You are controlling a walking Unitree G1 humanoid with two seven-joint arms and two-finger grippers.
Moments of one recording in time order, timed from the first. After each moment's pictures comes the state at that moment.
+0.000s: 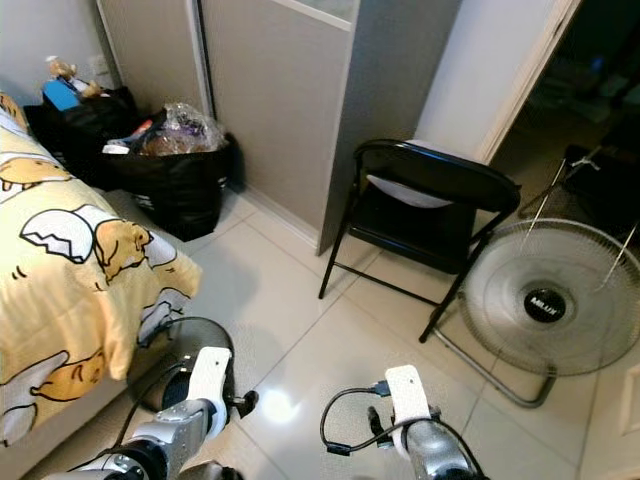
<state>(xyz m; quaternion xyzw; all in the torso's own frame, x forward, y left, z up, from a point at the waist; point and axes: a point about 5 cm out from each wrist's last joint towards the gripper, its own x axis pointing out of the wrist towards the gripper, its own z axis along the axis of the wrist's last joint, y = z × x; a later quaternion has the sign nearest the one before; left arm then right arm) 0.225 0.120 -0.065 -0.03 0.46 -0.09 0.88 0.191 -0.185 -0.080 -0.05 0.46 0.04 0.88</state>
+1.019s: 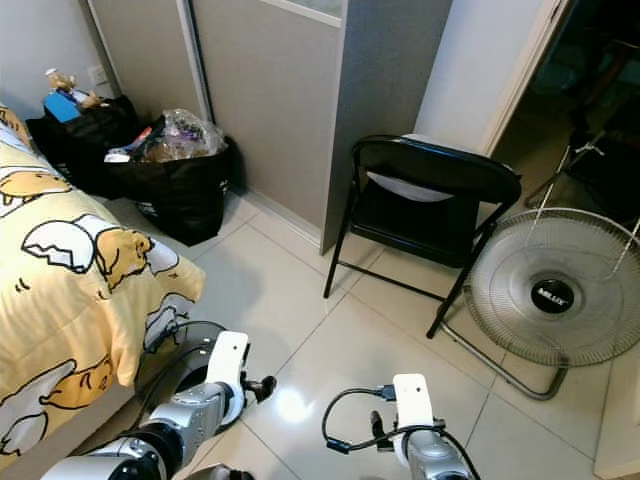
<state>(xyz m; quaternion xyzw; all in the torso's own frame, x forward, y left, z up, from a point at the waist) 0.241 0.098 -0.053 -0.03 0.44 -0.13 0.89 0.187 -0.186 -0.083 -0.03 0.47 0.01 0.88</state>
